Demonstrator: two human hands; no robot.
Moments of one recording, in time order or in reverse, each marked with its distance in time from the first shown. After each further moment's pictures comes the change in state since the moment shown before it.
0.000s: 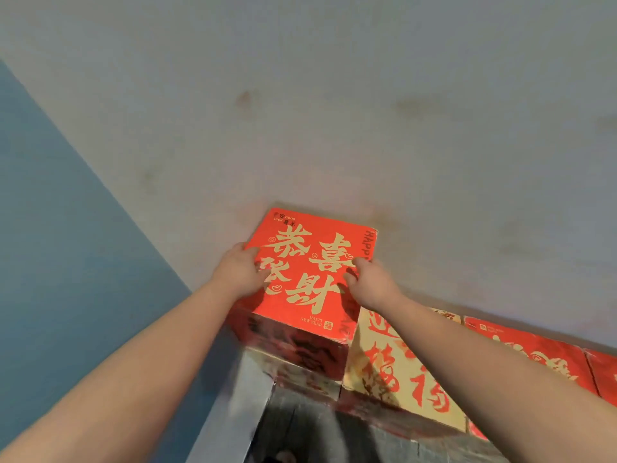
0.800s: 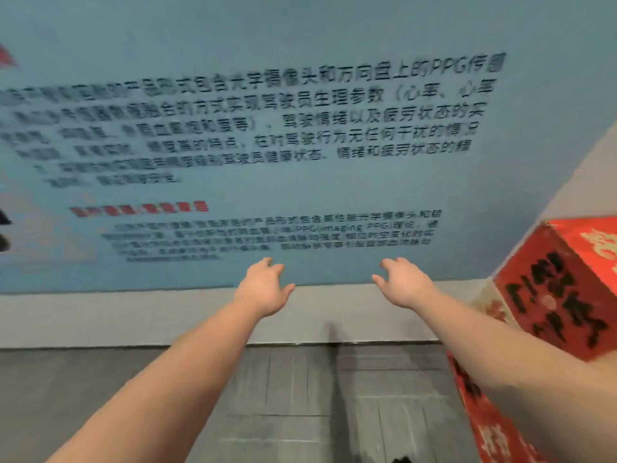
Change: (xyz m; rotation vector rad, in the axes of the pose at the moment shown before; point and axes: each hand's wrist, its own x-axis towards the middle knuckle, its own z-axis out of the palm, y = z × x) left_hand -0.638 -0.058 0.101 -0.253 0.223 -1.103; right_hand -0.381 -0.134 0.149 -0.521 -0.546 -1.065
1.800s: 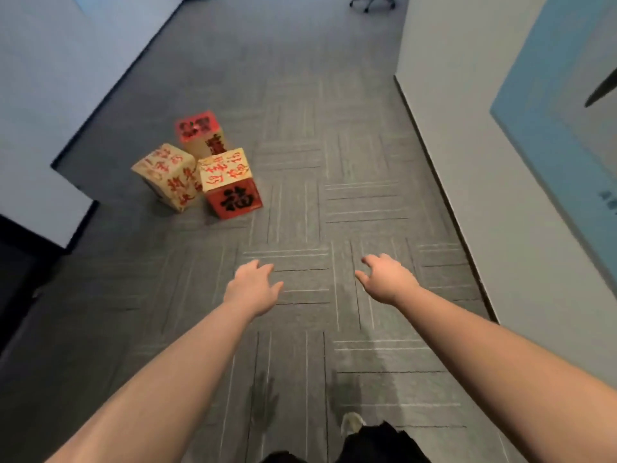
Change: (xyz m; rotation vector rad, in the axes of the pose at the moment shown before) left_hand -0.635 -0.713 0.058 -0.498 0.213 -1.602; right_hand -0.336 -0.904 0.479 -0.551 -0.622 -1.388
